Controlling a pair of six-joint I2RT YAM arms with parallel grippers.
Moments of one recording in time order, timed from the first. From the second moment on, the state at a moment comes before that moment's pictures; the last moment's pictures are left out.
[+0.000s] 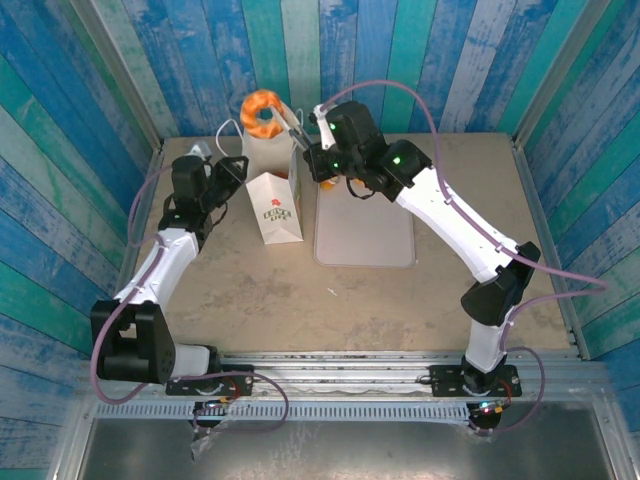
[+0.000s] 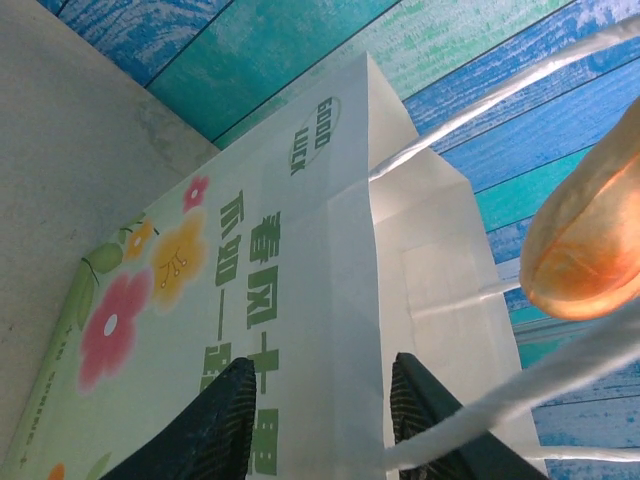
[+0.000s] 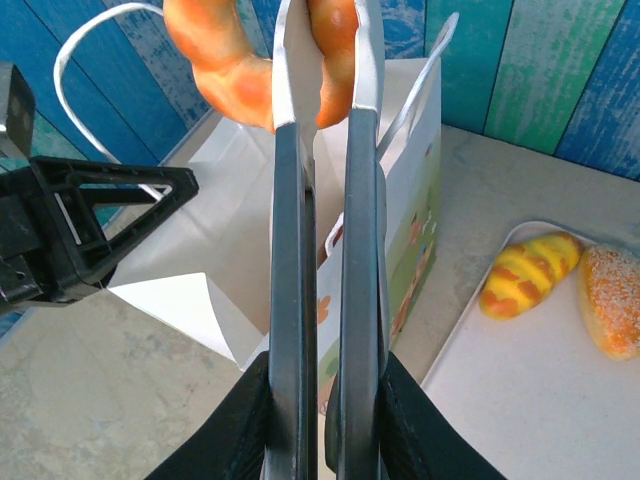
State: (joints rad) left arm -0.06 1.33 0.94 0.10 0.29 -0.88; right arm 0.78 1.85 2.08 -0.79 0.07 0.27
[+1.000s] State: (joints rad) left arm -0.06 1.33 0.94 0.10 0.28 -0.89; right arm 0.78 1.90 2.08 -0.89 0.08 0.20
